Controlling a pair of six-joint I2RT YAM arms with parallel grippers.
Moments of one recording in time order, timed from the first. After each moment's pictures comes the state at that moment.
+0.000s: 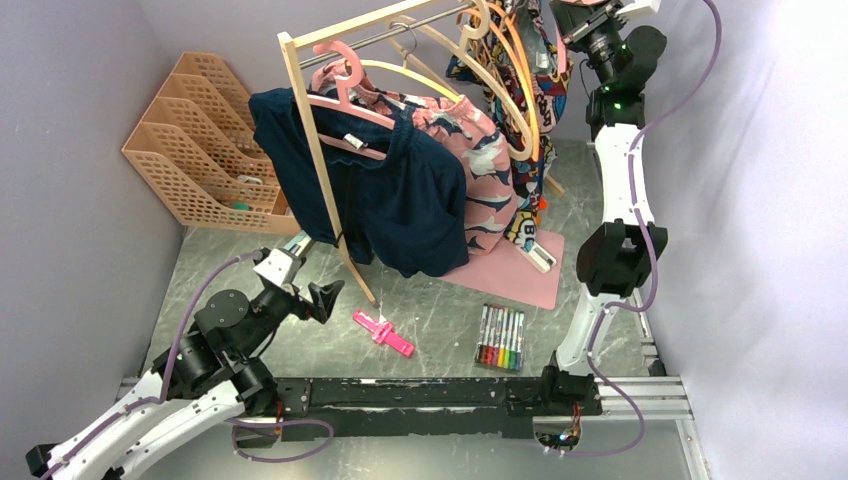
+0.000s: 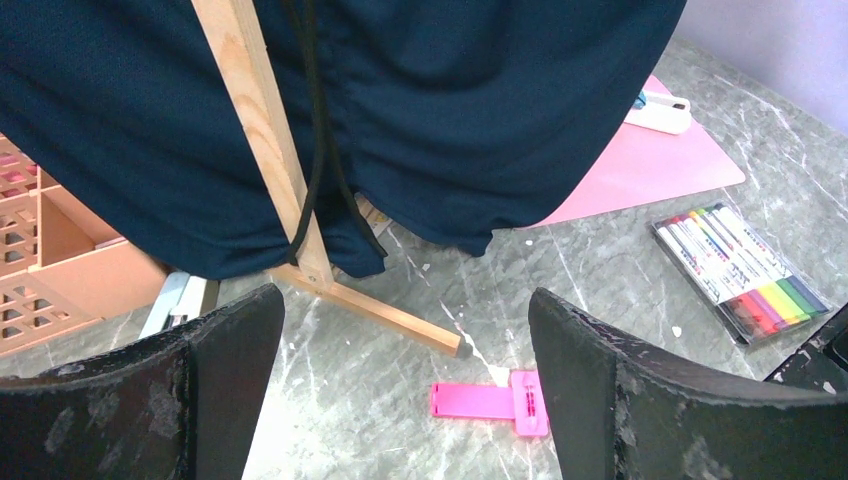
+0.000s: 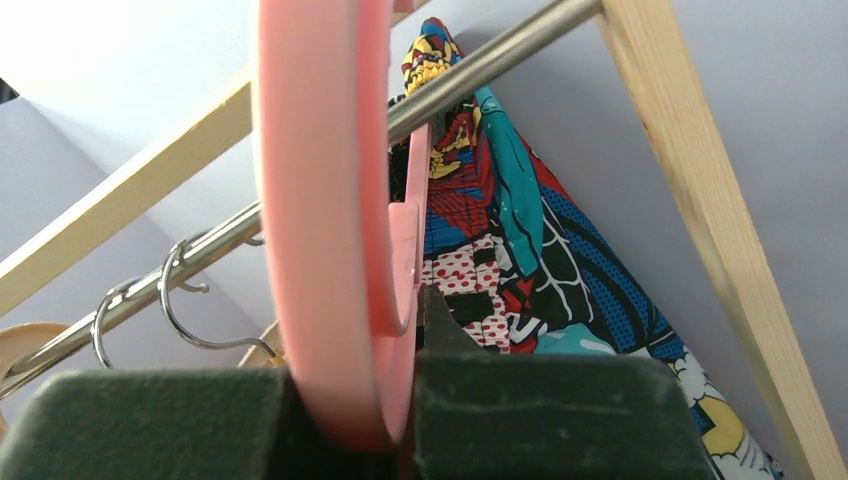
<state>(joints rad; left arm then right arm) -0.88 0.30 0.54 -0.34 -0.31 -0.09 -0.10 2.01 2.17 0.28 -0.46 0.80</state>
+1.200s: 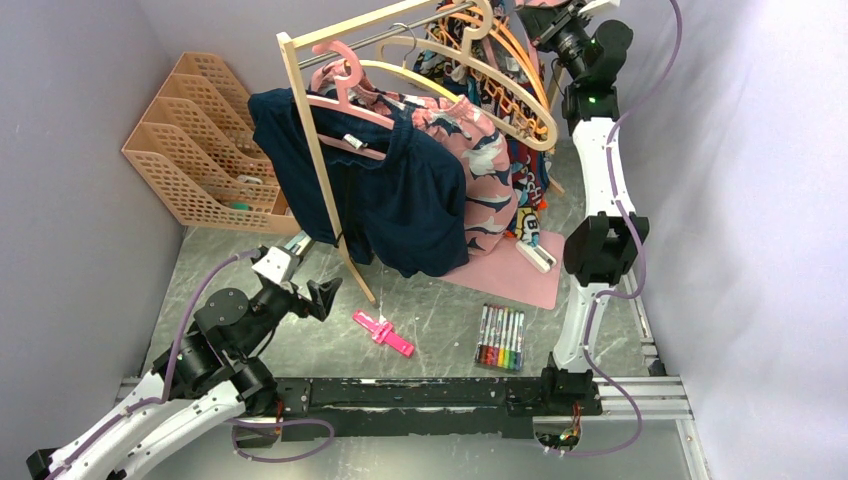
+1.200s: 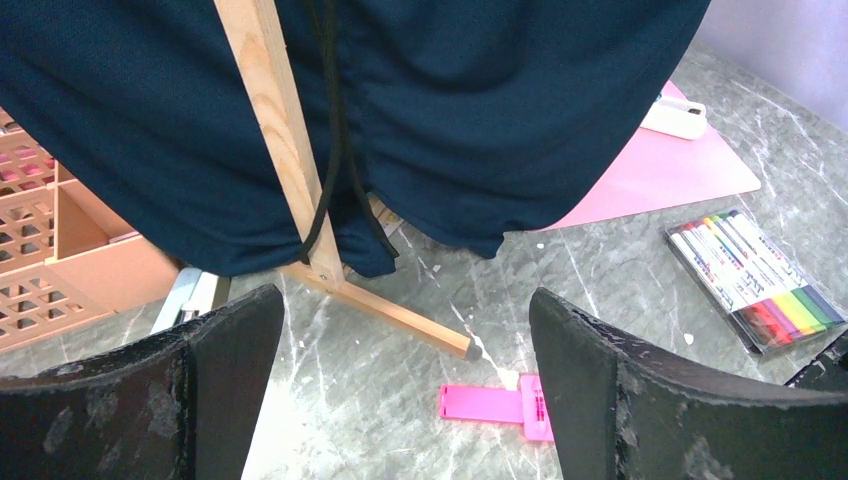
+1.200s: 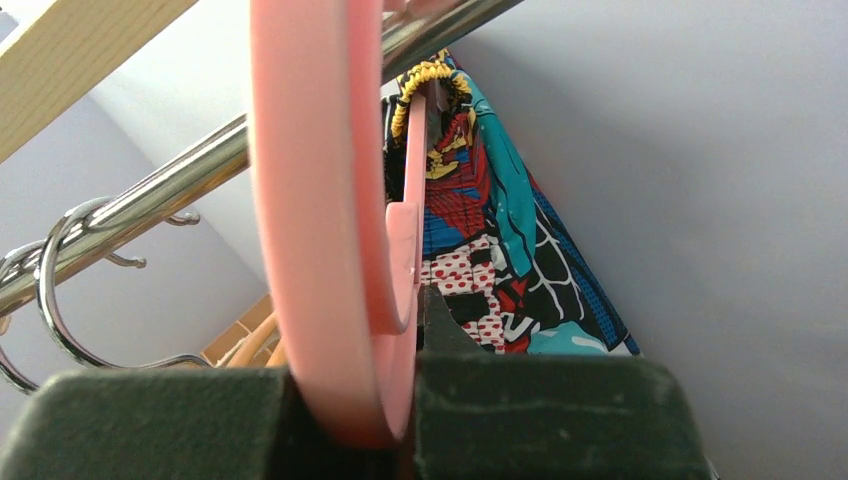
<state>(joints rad) -0.85 0.30 0.54 -0.34 -0.31 -0.09 0.00 2.12 2.30 0.20 -0.48 0.71</state>
